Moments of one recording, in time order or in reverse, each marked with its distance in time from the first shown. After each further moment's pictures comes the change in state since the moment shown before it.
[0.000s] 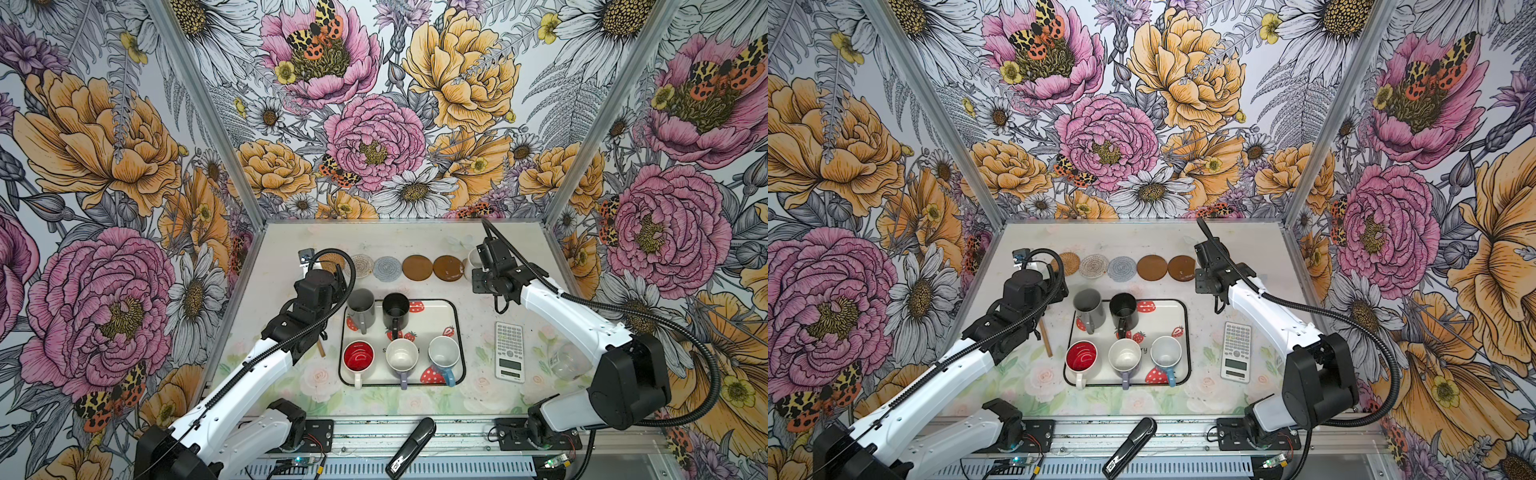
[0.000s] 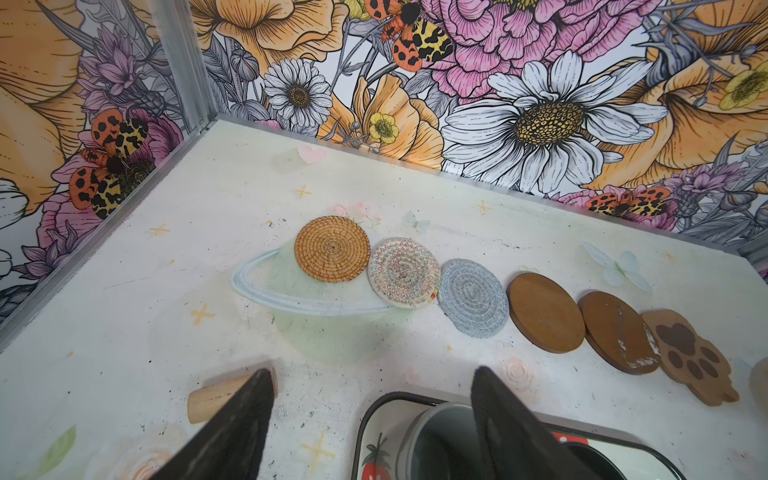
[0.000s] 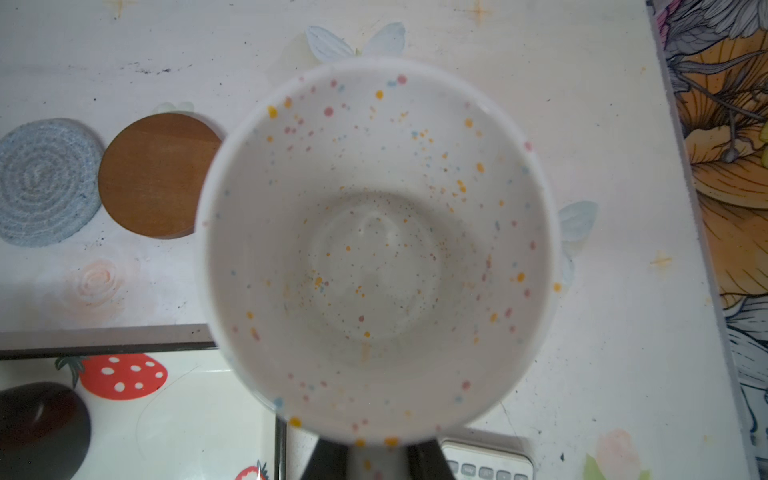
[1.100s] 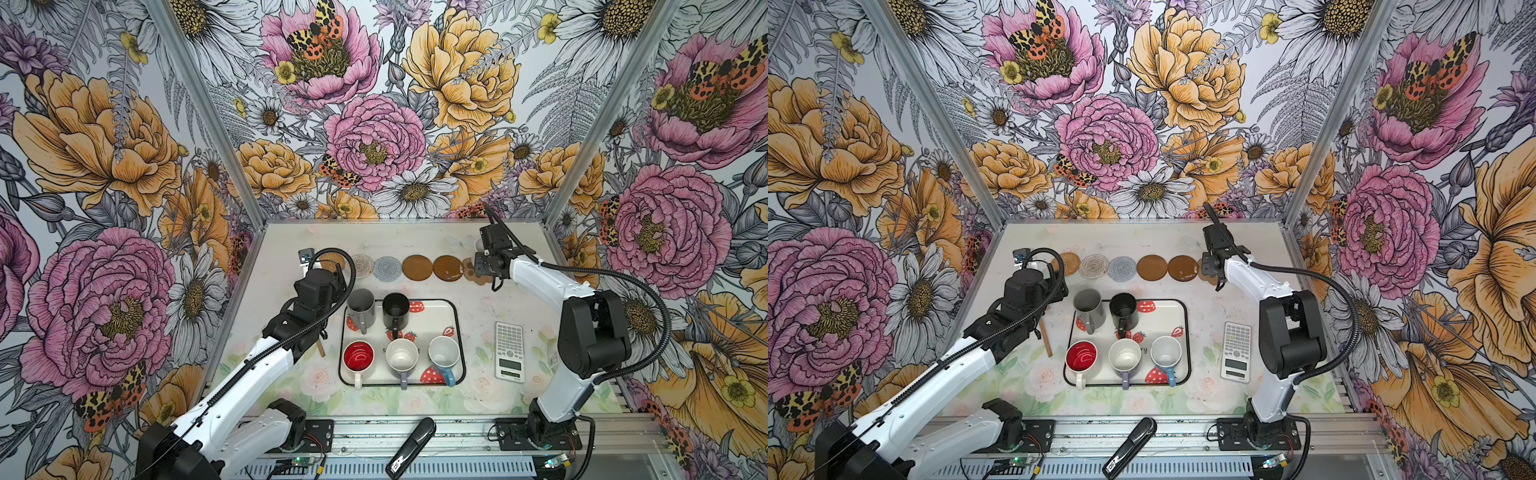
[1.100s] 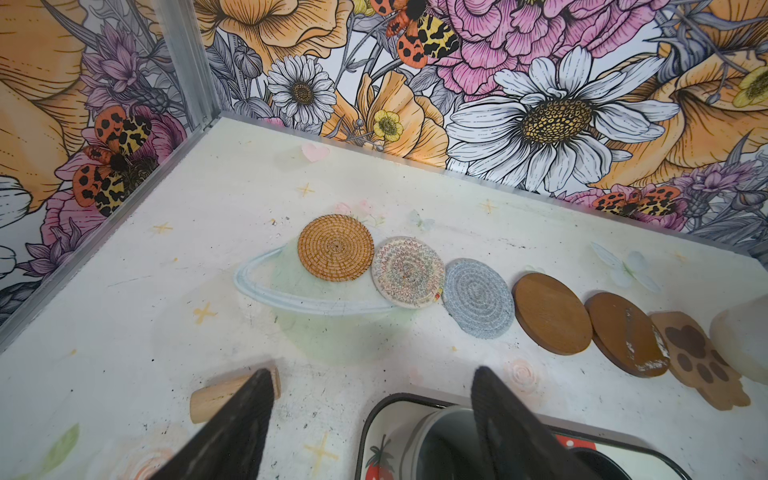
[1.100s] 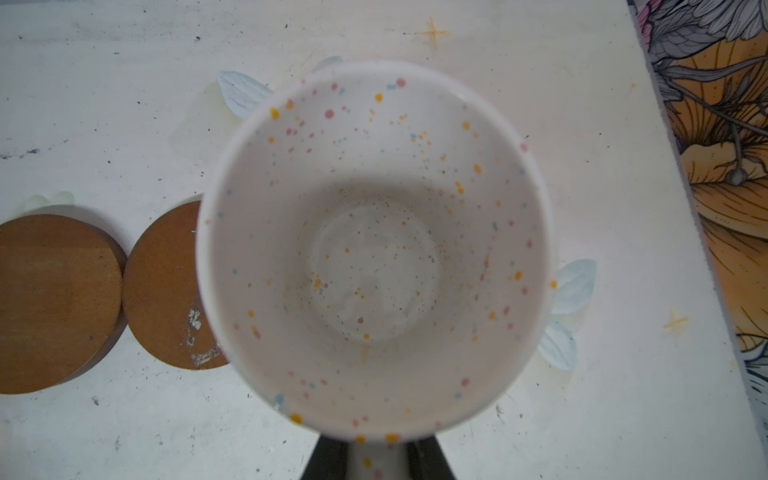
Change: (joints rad) left arm 0.008 0.013 0.000 0.003 0.000 0.000; right arm -0.137 0.299 0.166 0.123 -0.010 -0.034
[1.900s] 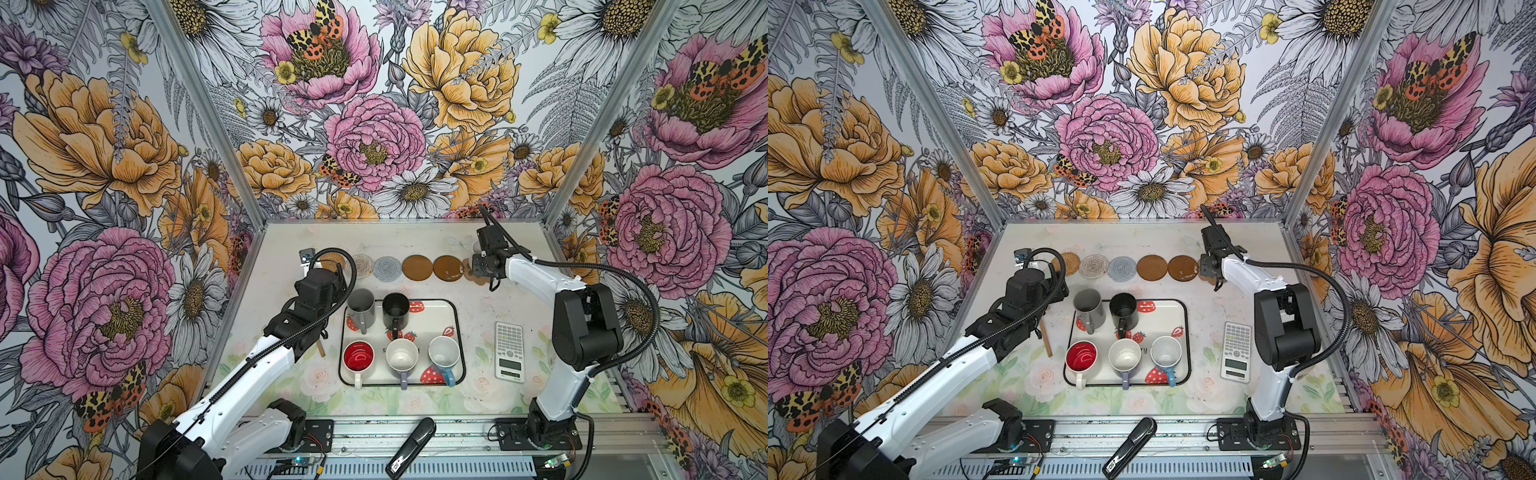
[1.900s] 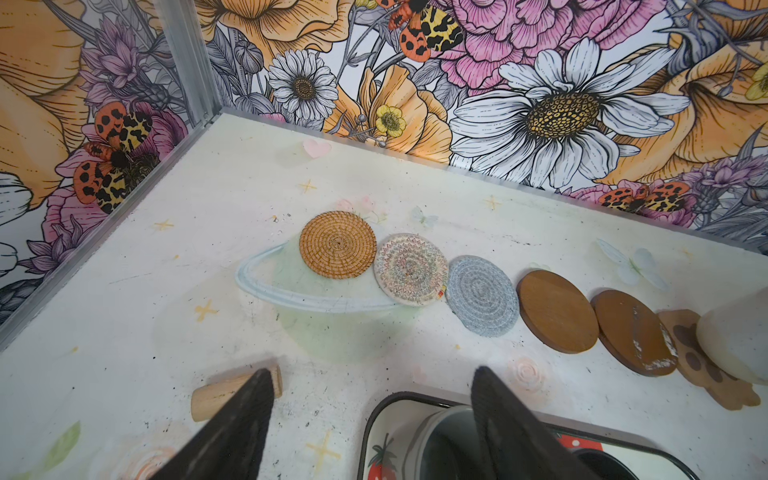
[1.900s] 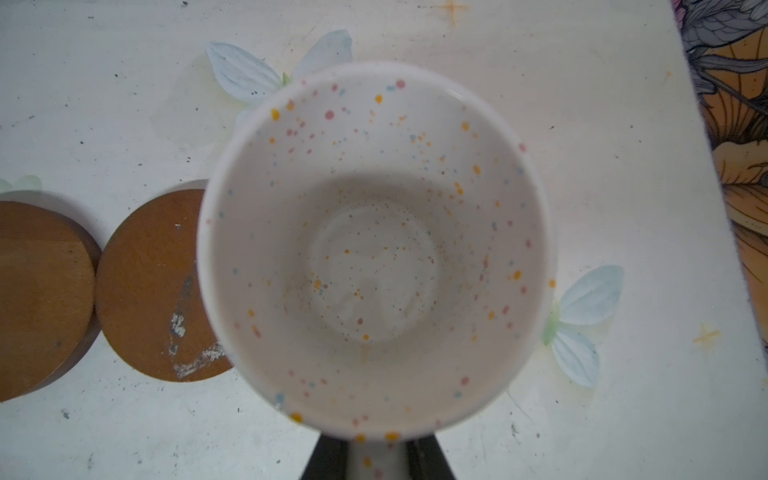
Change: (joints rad) left arm 0.003 0.013 0.000 0.000 0.000 0.000; right arm -0.006 0.056 0.008 0.014 -0.013 -0.018
